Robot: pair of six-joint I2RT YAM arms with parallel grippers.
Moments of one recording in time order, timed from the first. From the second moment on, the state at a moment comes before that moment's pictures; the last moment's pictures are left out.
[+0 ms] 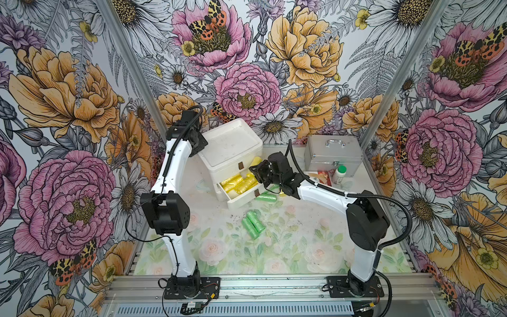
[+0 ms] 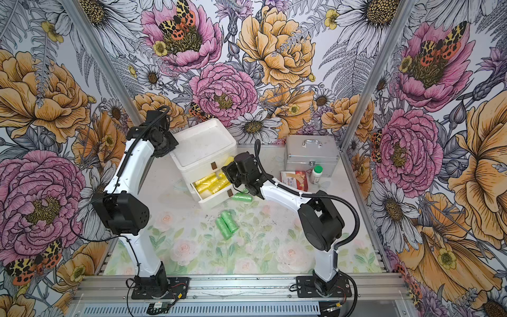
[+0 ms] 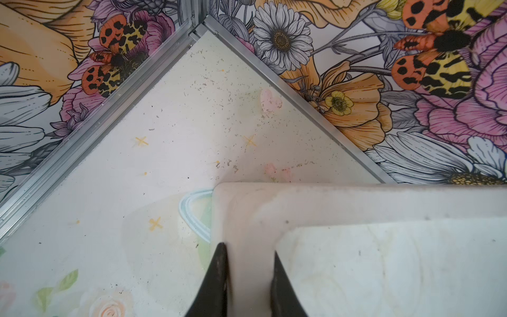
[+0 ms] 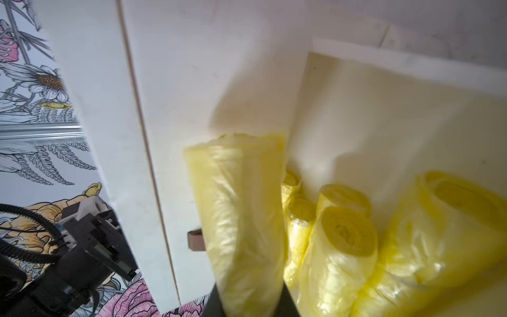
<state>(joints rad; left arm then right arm) -0.03 1.94 2.09 -1.13 -0.20 -0.67 0.70 1.89 1.42 0.01 -0.14 1.48</state>
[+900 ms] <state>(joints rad) -0.03 1.94 2.09 -1.13 -0.20 -0.67 0.72 1.83 1.40 -0.02 -0.16 1.45</state>
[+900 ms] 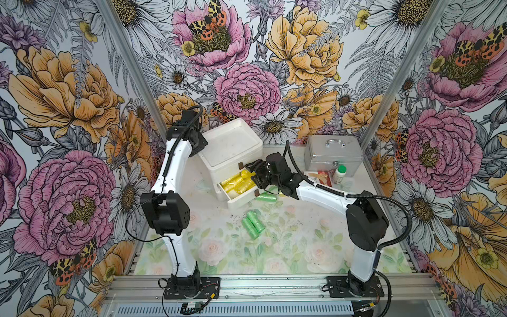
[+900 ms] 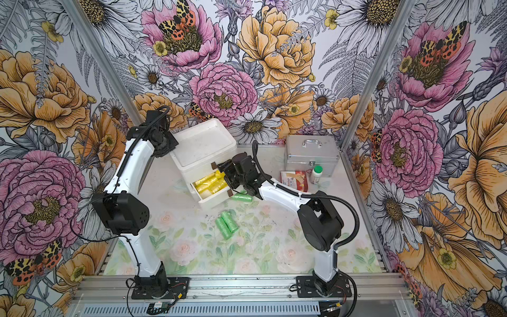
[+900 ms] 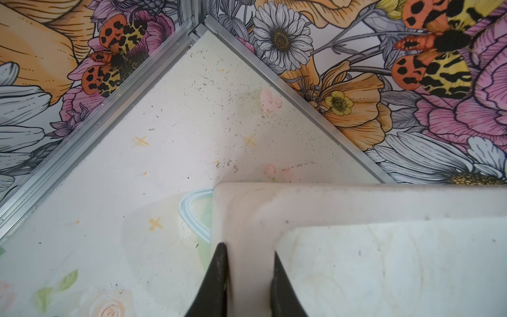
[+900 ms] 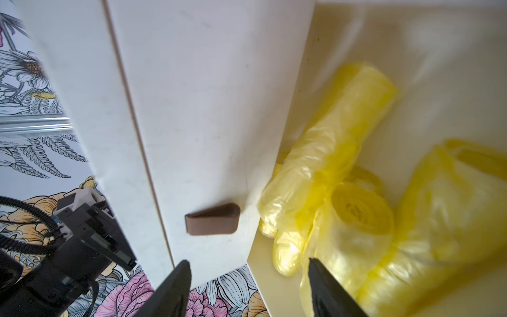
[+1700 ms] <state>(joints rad) -0.03 1.95 2.10 -1.14 -0.20 -0.67 0.38 1.66 0.99 -0.23 -0.14 1.37</state>
